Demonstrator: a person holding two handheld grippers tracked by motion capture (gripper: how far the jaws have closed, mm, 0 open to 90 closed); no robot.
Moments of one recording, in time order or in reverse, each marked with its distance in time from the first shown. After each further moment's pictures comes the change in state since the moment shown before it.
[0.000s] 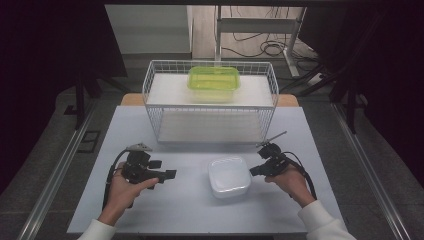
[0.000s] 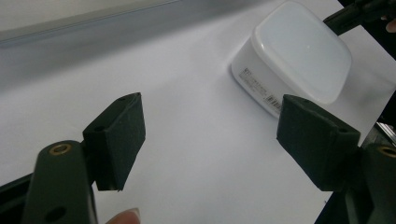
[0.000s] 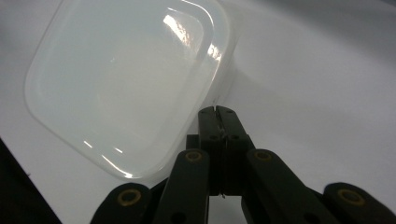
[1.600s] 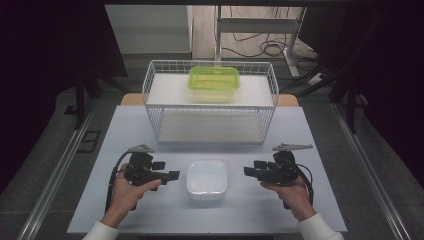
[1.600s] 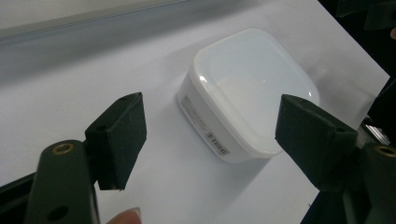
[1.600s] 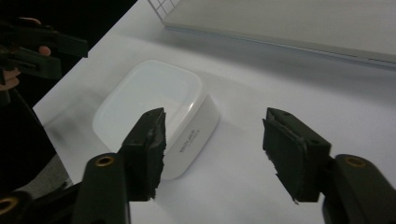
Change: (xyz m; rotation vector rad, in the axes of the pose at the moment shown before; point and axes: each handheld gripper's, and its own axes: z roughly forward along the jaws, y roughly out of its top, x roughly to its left) left arm -0.012 0.000 0.001 -0.021 -0.028 -0.002; right arm 0.014 -0.035 -0.028 -0.427 0.151 0.087
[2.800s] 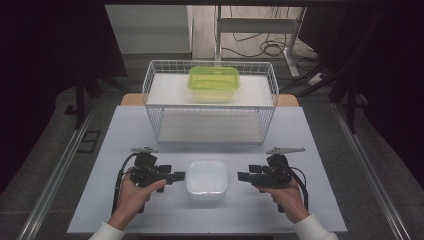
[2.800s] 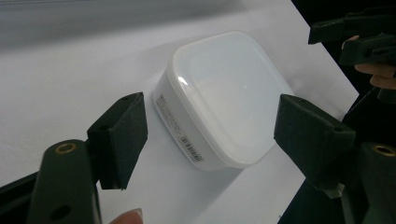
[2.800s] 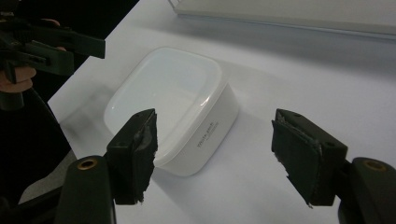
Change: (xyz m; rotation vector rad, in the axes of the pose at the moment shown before) left arm -0.003 -0.003 0.013 -0.007 -0.069 -0.115; right arm 0.006 -0.008 0.015 0.030 0.050 0.025
